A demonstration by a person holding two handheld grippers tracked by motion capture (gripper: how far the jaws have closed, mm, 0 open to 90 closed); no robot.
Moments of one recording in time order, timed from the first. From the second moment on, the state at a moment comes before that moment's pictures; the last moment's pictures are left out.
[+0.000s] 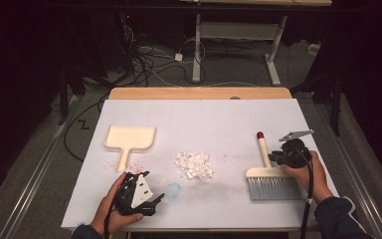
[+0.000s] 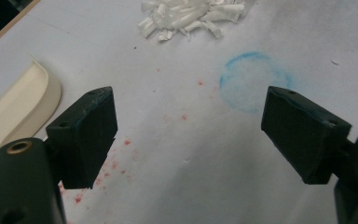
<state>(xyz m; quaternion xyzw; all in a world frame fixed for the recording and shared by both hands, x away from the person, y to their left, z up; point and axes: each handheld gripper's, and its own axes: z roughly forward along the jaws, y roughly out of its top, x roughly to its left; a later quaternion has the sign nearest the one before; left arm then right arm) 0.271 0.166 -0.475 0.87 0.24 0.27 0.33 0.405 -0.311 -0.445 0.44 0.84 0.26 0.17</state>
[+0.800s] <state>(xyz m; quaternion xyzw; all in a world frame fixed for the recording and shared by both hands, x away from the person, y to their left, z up) 0.271 0.176 -0.471 0.86 0.26 0.29 0.33 0.339 -0.306 -0.382 0.31 0.77 0.48 0.30</state>
